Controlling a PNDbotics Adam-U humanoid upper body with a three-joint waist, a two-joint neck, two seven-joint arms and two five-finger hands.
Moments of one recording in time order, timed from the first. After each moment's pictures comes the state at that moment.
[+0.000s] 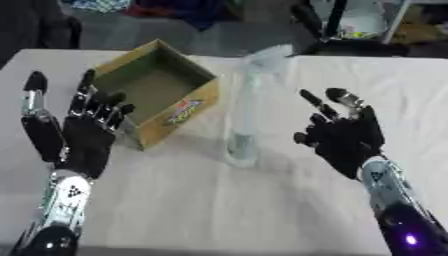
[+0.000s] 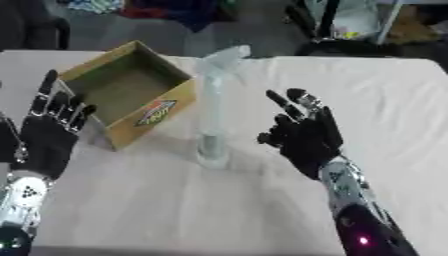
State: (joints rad) left arm -0.12 0.21 -0.01 -1.83 0.94 -0.05 -0.06; right arm -0.48 -0.12 0.23 -1.38 -0.94 0.25 0.29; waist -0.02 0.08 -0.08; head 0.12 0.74
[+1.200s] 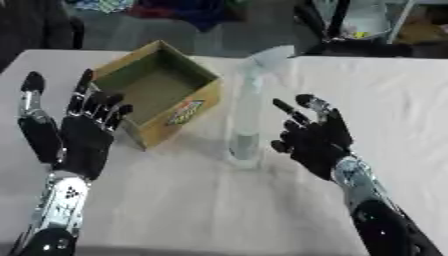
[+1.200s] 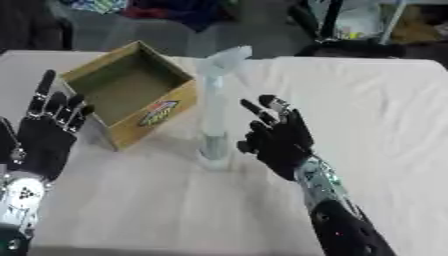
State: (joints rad) left arm -0.12 0.21 -0.01 -1.83 0.95 -0.05 -0.07; right arm -0.53 -0.06 0.26 -1.28 -0.94 0.27 0.30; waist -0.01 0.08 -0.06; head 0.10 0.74
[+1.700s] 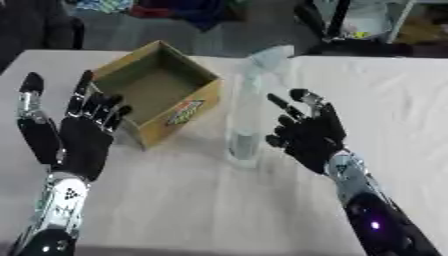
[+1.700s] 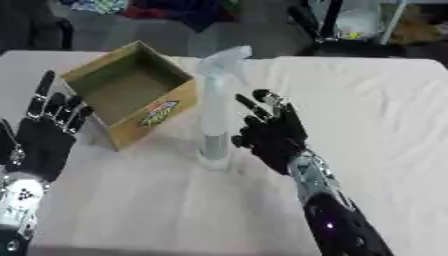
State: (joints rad) left arm -0.12 0.21 -0.02 -1.83 0.95 -0.05 -0.07; right arm -0.57 -0.06 0.25 -1.25 -0.94 0.26 0.30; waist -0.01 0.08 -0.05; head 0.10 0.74
